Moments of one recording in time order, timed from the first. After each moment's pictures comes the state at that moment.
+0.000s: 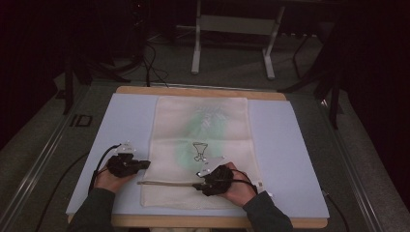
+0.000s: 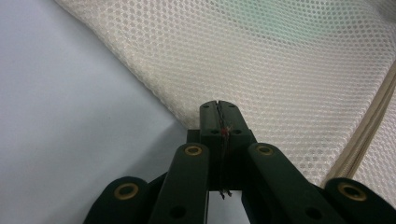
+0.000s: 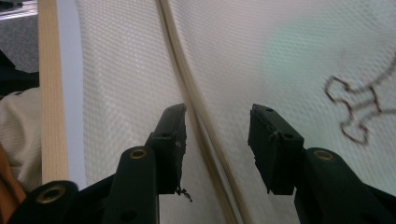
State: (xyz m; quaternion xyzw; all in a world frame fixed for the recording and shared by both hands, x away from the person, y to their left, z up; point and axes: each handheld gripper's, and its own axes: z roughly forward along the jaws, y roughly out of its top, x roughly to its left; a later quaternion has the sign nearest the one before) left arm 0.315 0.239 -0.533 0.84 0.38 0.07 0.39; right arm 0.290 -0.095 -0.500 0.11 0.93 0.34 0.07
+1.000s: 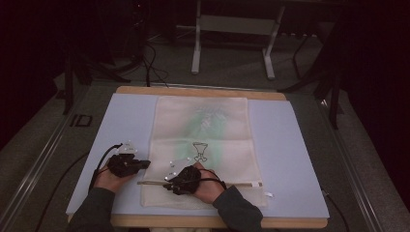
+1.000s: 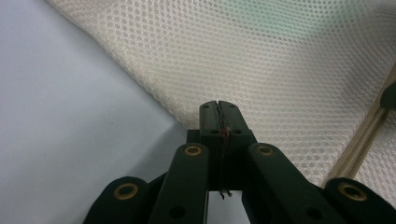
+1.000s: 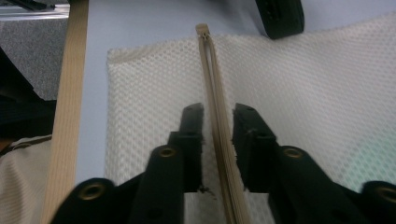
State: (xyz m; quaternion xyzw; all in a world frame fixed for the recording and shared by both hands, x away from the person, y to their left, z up) left arm 0.314 0.236 -0.529 0.85 0.37 0.08 0.37; right arm 0.288 -0.010 -0.510 0.04 0.93 0.36 0.05
